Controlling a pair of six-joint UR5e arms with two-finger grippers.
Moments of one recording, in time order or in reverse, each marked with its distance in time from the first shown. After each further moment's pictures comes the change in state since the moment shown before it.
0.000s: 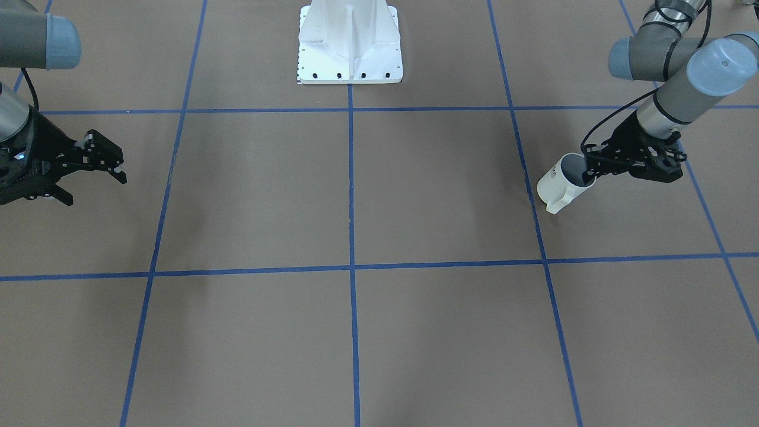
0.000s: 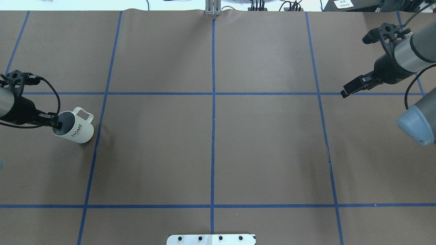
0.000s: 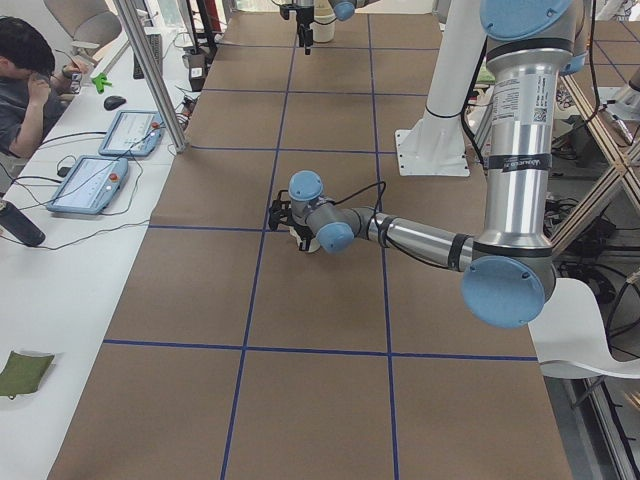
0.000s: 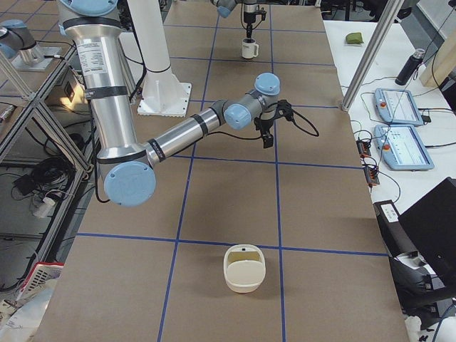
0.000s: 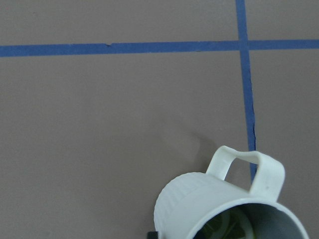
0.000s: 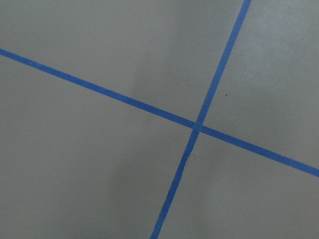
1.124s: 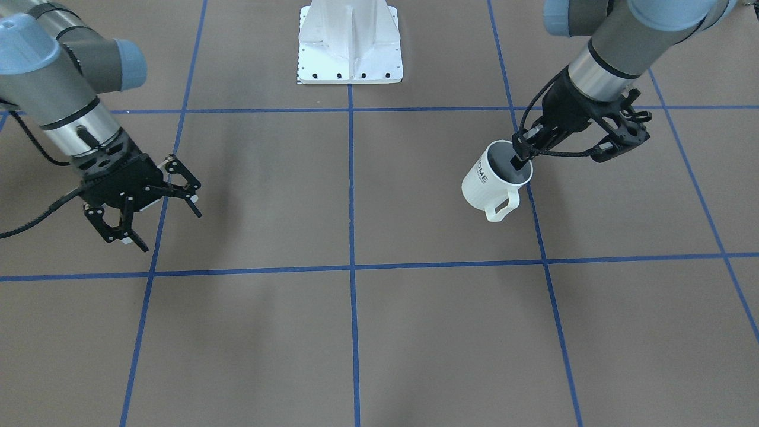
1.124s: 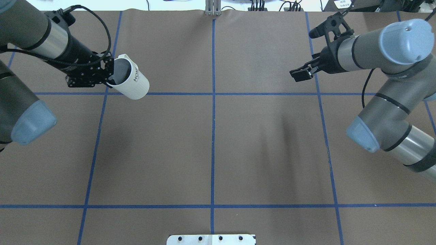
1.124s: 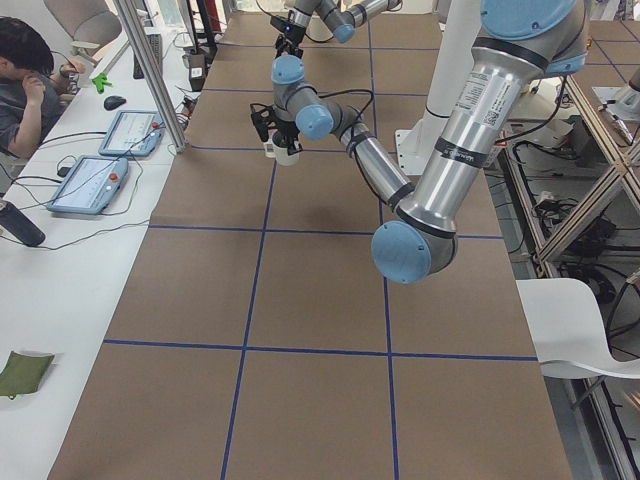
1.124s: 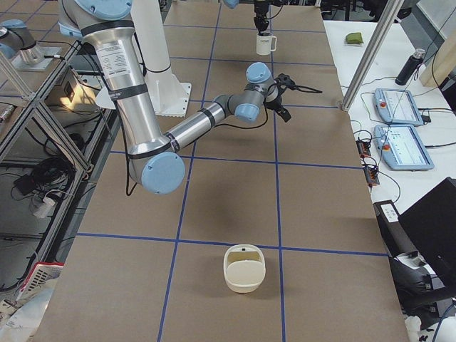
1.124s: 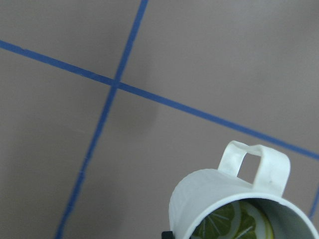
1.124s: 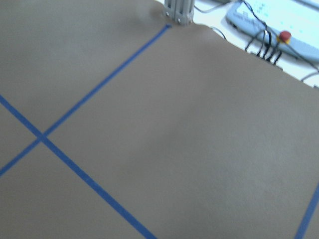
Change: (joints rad) left arm -0.008 -0.489 -0.175 0.572 -0.007 -0.691; right arm -0.199 0.178 -0.122 0.431 -0.435 0.000
